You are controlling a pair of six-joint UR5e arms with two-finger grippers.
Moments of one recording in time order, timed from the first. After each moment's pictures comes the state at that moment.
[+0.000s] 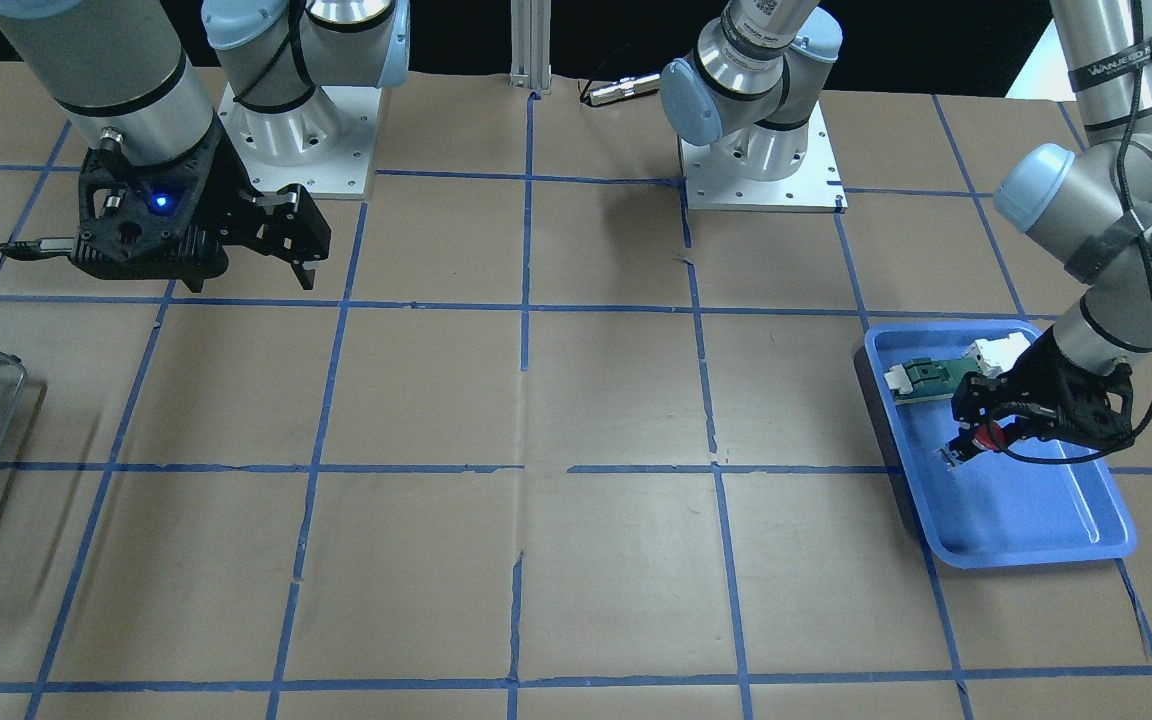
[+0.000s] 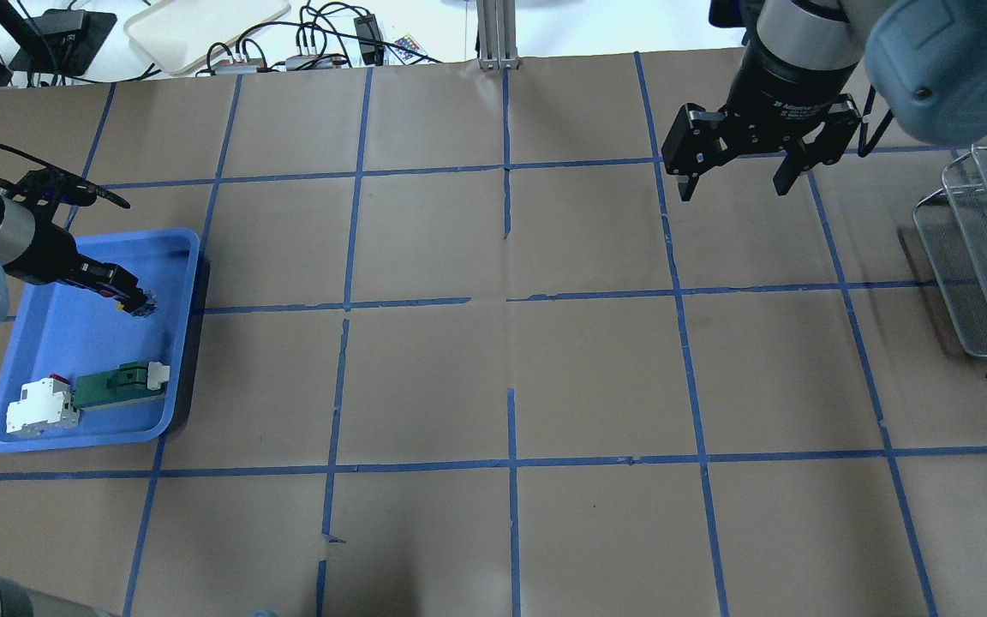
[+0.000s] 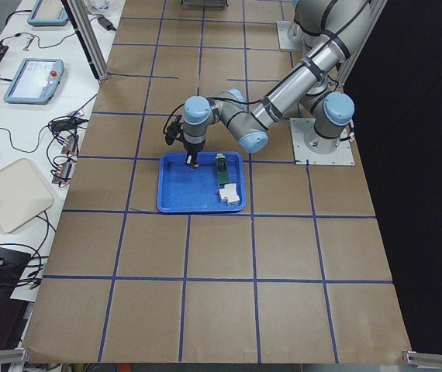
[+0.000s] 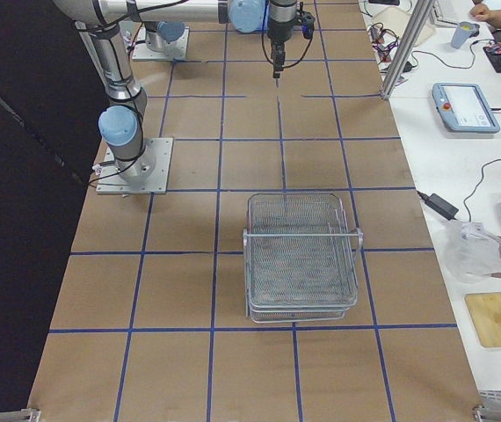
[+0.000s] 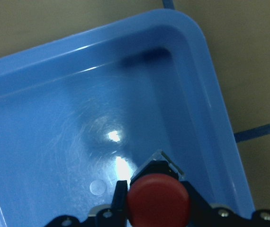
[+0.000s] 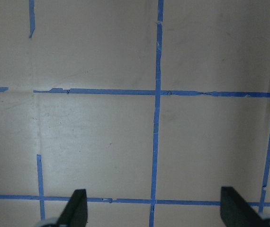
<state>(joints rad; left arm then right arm) -1.00 -1.83 -1.91 -0.95 1.43 0.81 1.59 -1.51 1.54 -1.58 -1.55 -0.01</state>
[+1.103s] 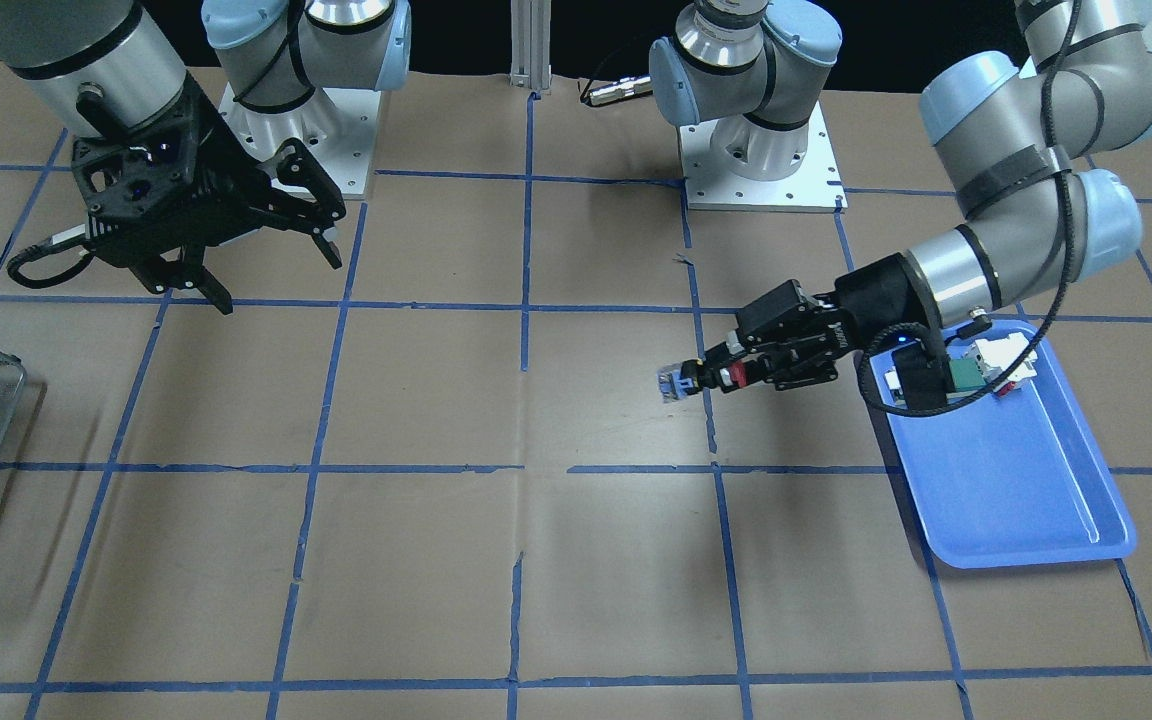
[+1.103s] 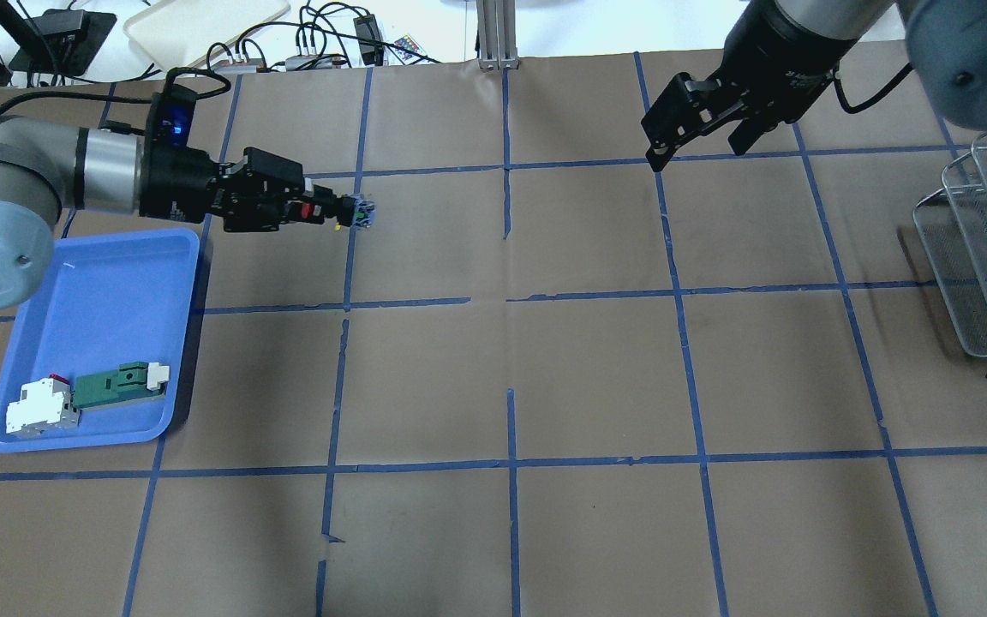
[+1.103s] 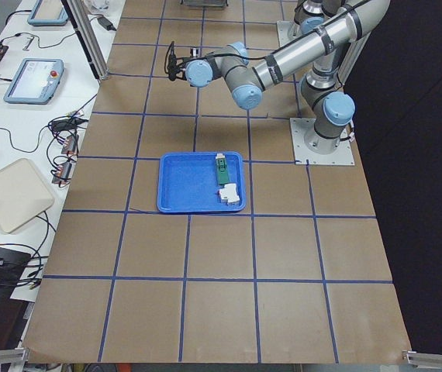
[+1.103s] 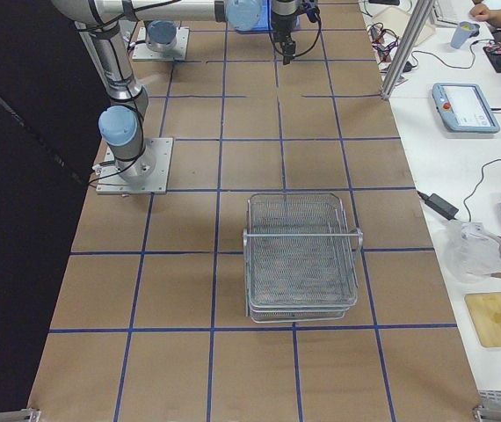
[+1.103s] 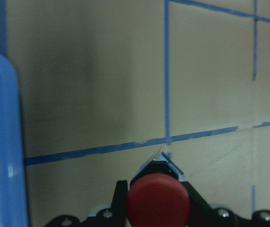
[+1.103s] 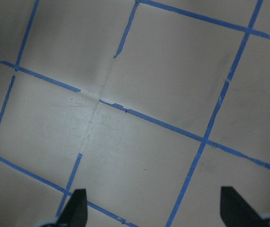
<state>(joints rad) -1.27 -1.69 -1.91 -1.36 0.52 0.43 1.54 -1.53 1.52 -1.63 -1.32 -0.44</state>
